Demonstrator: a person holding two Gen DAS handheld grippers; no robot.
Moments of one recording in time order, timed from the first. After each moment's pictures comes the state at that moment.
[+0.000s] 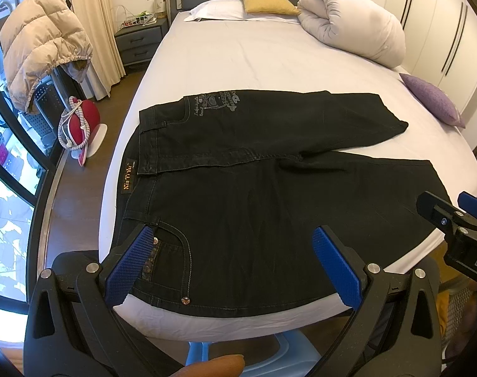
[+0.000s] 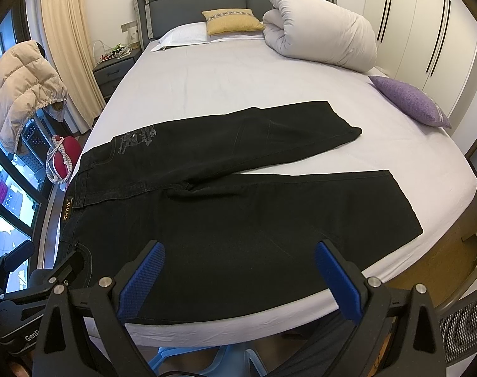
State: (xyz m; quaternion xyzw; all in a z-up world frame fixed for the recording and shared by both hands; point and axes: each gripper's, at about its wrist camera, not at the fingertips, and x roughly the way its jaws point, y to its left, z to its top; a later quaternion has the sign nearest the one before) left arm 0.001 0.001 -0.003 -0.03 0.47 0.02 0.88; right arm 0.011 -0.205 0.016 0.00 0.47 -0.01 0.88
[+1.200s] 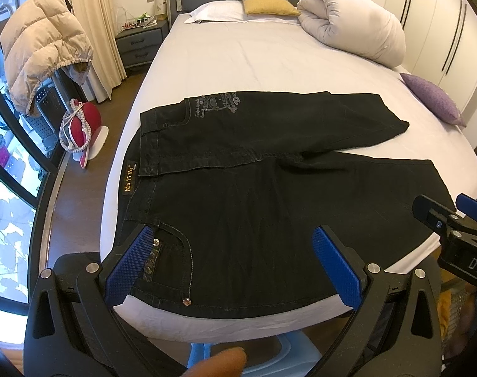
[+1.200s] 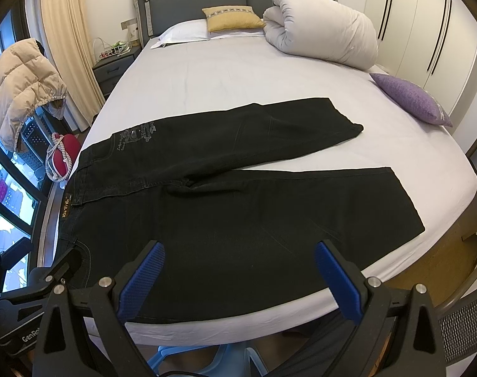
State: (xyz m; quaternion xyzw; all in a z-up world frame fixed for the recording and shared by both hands) left arm -0.002 -0.001 -0.013 -0.02 0.47 0.02 0.88; right arm 0.008 -0.199 0.003 0.00 0.47 -0.01 0.88
